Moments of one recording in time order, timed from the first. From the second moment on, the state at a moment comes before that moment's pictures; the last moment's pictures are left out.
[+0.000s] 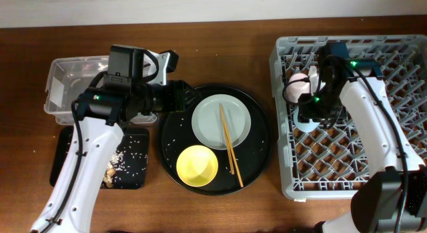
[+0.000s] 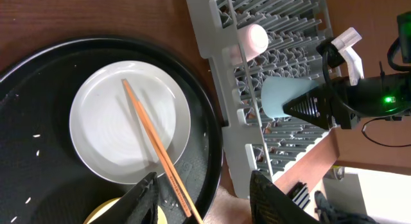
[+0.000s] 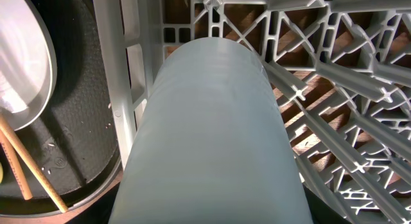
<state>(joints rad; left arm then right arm) -0.21 1.47 1.40 -0.85 0.63 -0.29 0.01 1.70 1.49 -1.30 -0.03 0.03</state>
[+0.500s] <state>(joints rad) -0.21 1.47 1.40 -0.85 0.63 -0.29 0.01 1.70 1.48 -1.26 -0.03 0.03</state>
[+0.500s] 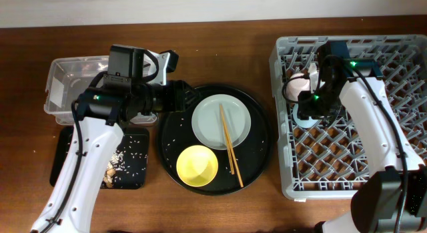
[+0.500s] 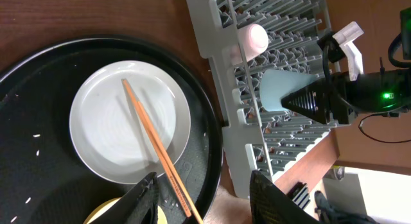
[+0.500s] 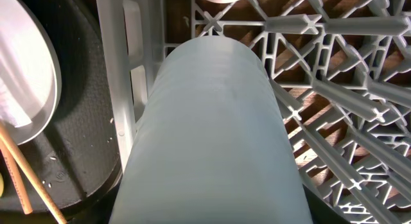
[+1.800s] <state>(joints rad) 0.04 1.47 1.40 -0.96 0.34 -0.29 0.28 1.69 1.59 -1.24 -0.44 0.02</state>
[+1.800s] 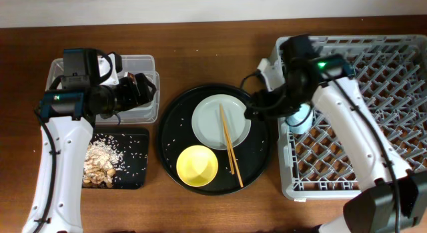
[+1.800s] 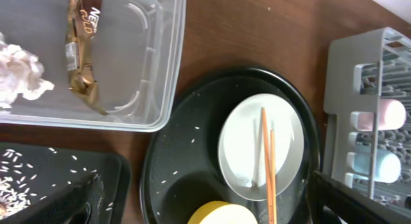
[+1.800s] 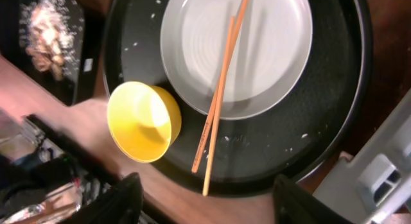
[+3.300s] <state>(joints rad) 0.04 1.47 1.40 -0.96 0.31 -0.29 0.60 1.70 1.02 -0.50 -0.09 0.24</state>
